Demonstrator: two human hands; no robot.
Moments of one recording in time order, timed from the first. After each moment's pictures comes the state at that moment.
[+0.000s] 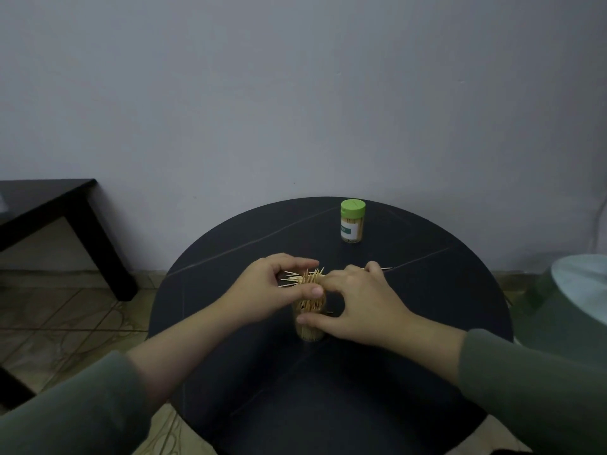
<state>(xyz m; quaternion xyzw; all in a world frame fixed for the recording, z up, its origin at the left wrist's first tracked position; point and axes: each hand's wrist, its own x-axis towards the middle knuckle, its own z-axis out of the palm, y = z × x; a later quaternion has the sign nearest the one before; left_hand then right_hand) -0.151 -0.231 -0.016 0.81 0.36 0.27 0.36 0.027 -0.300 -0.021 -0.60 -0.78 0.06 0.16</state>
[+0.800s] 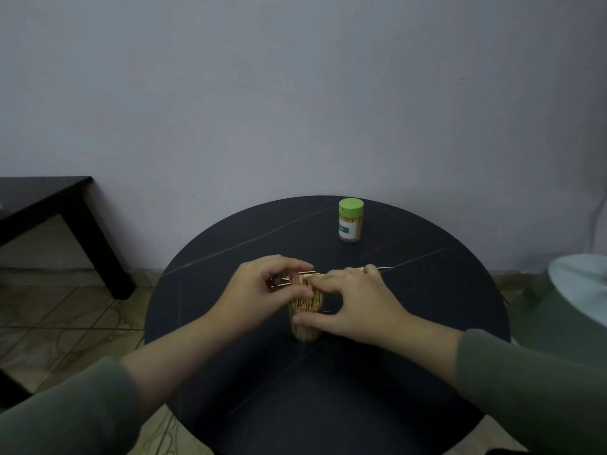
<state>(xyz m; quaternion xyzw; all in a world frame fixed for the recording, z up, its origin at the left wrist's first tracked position) -0.158 -0.233 -0.030 0.85 0.30 0.36 0.26 0.028 -0.297 -0.025 -0.60 -0.77 0.09 0.17</state>
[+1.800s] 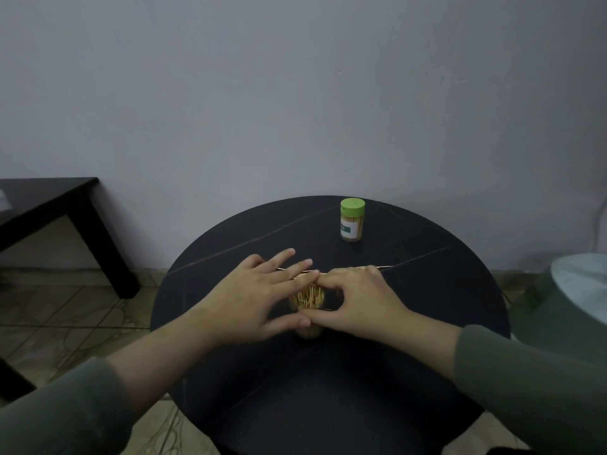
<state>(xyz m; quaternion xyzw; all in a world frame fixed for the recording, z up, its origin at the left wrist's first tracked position) -0.176 -0.235 -0.021 0.96 0.23 0.10 -0.12 0.028 -0.298 -0.023 -0.60 -0.77 0.10 0.19</state>
